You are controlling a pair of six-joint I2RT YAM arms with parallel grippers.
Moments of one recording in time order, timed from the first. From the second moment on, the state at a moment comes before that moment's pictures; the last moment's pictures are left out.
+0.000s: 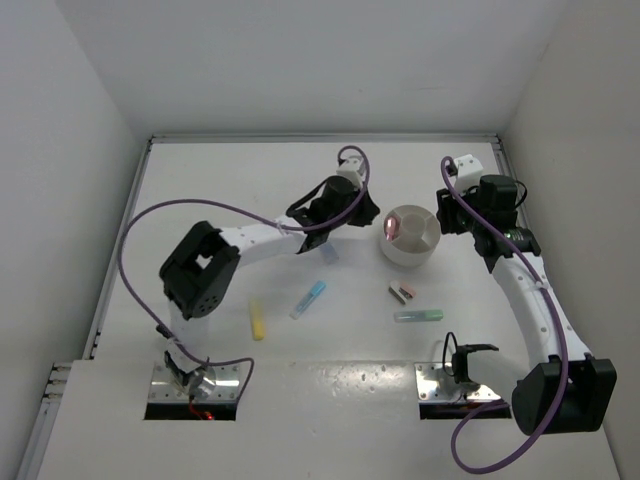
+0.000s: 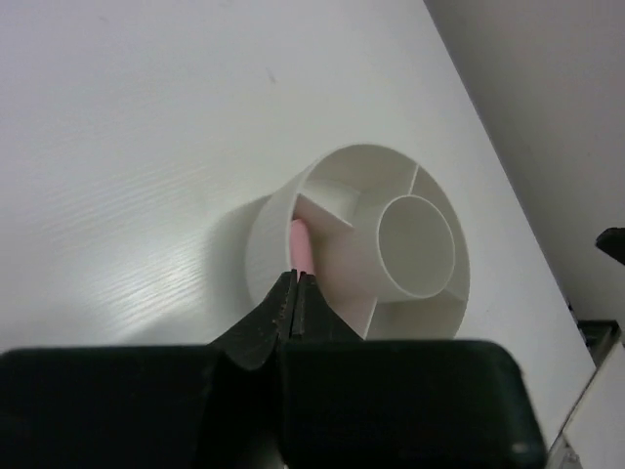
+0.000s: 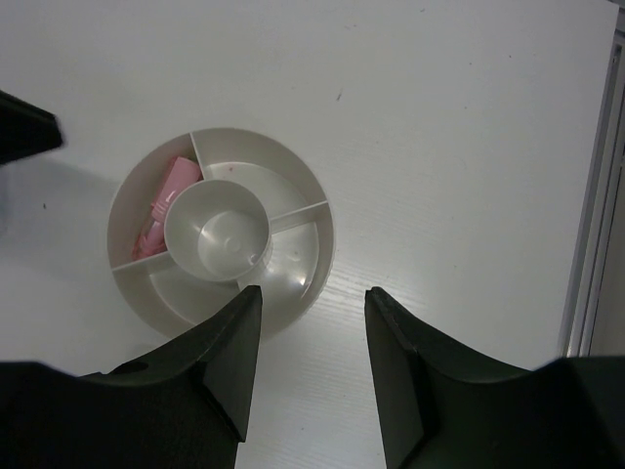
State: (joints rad) left arm -0.79 1.99 1.38 0.30 0.04 -0.55; right arm 0.02 1.09 0.87 -0.36 -0.13 -0.25
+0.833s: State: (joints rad) left arm -0.54 1.98 1.36 -0.29 -0.10 -0.97; right arm 0.02 1.09 0.87 -0.36 -0.13 -0.25
